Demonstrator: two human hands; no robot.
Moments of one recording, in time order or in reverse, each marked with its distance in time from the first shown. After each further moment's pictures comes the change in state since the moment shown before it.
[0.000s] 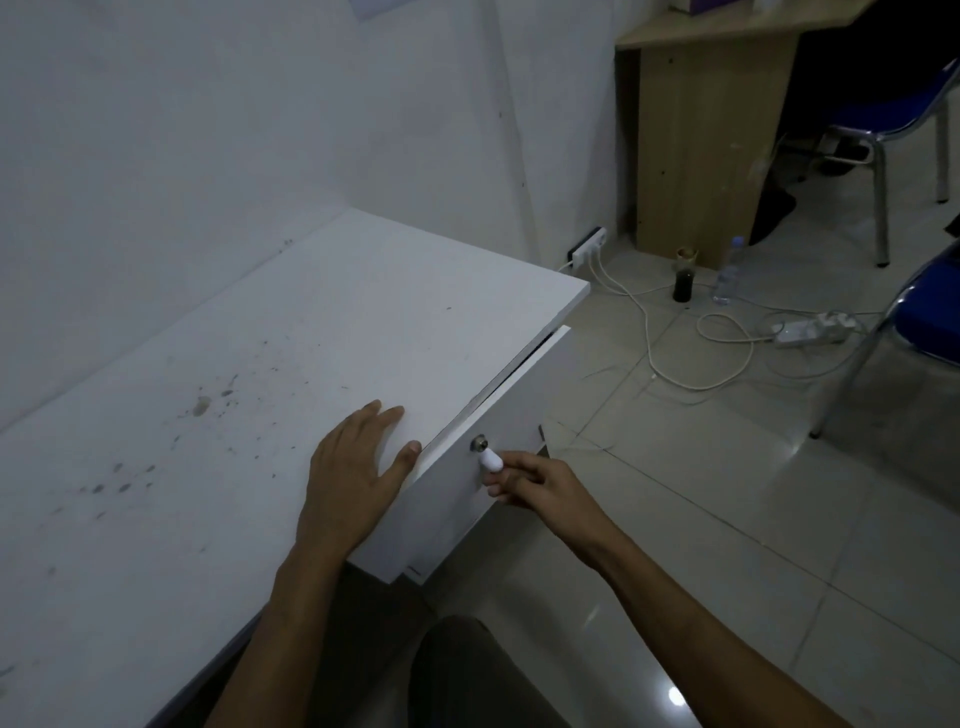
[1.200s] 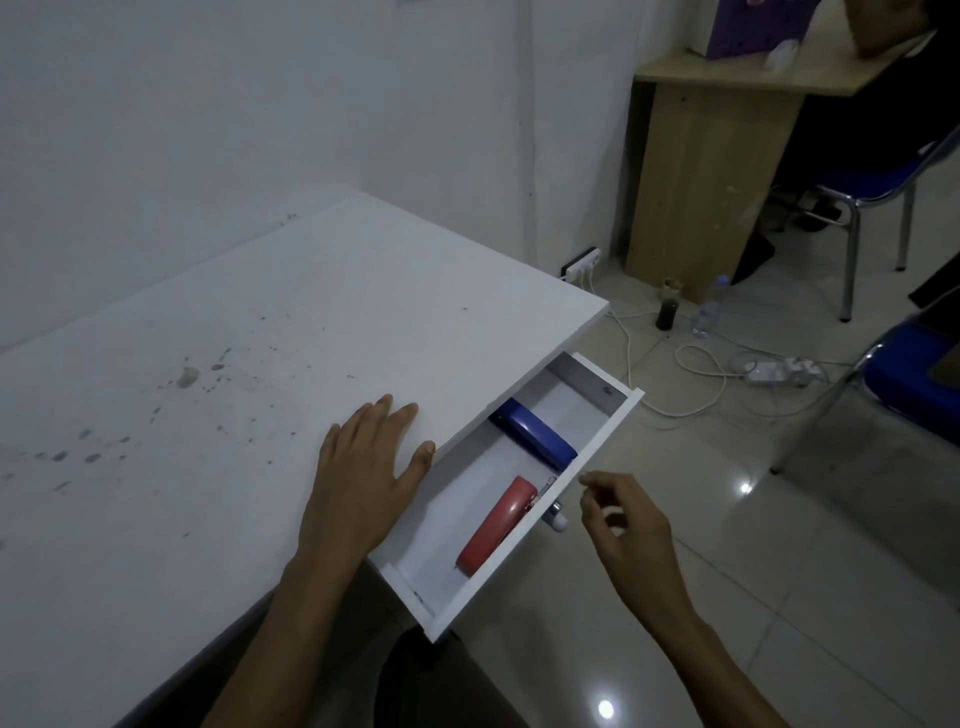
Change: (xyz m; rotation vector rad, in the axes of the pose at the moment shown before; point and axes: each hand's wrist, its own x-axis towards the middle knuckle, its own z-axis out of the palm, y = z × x) left_hand -0.002 -0.005 0.012 0.058 0.010 0.000; right_hand -0.058 -0.016 -0.025 -0.659 0.472 -0.241
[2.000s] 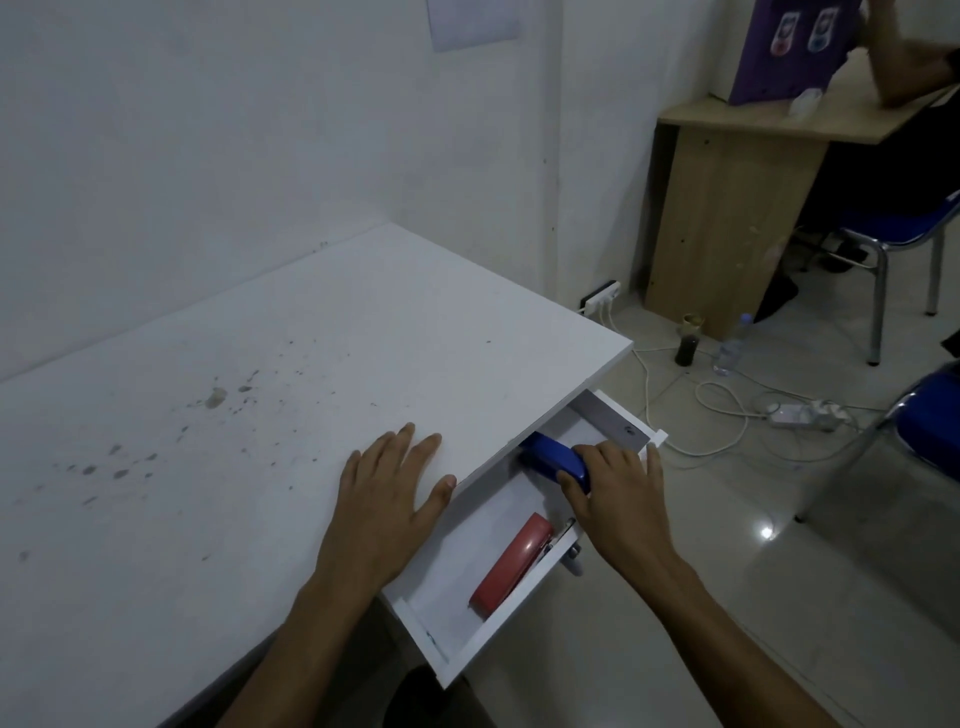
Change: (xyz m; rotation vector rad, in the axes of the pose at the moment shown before) left_hand 0.002 0.001 -0.003 0.016 -0.035 -0.012; right_hand 0.078 -0.028 0.018 -0.727 -0.145 -0.095
